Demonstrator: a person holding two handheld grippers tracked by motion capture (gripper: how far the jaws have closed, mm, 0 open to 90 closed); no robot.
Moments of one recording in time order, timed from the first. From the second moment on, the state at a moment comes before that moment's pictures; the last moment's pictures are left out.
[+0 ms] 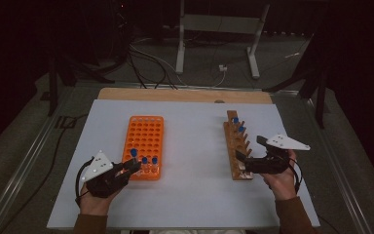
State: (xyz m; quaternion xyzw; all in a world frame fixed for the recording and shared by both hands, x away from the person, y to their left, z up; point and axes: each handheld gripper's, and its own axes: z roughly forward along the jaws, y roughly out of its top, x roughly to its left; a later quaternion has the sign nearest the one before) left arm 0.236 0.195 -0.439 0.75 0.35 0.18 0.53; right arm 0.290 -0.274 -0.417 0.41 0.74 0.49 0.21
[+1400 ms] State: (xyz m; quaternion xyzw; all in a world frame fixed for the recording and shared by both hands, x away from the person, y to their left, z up) left arm 0.258 0.181 -0.485 0.80 0.37 0.21 0.43; right arm 0.285 -0.279 -0.417 0.41 0.73 0.50 0.22
